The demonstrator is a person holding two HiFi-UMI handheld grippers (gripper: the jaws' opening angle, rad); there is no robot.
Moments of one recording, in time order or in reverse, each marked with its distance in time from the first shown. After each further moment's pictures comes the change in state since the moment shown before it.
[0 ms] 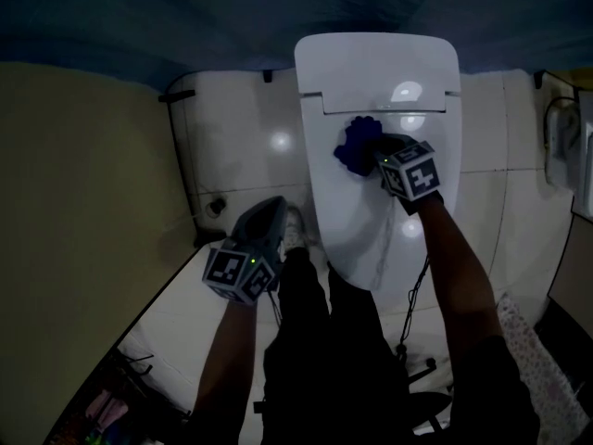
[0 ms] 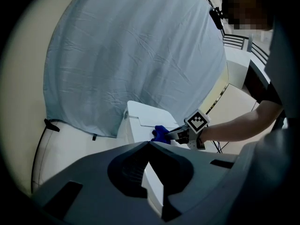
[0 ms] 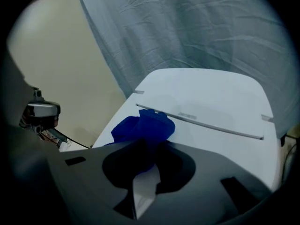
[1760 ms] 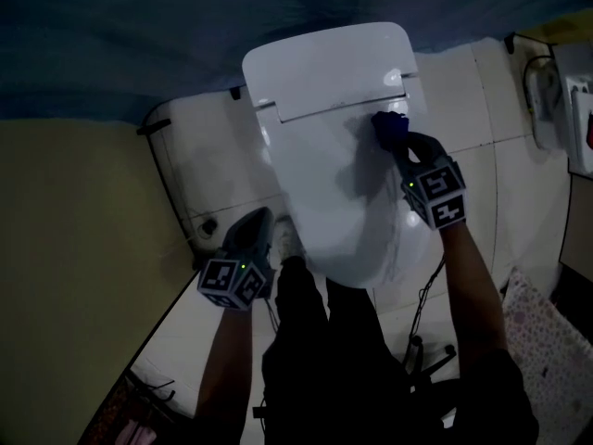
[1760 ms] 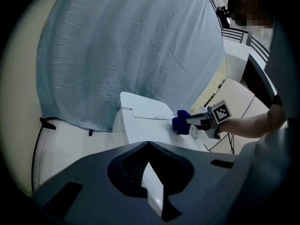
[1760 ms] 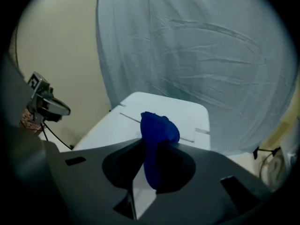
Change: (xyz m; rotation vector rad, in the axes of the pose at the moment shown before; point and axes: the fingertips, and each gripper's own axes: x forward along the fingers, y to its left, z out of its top) left arm 0.024 -0.019 -0.026 0.042 0.085 -0.015; right arm -0.133 -0.056 -0.002 -0.082 -0.268 -0.262
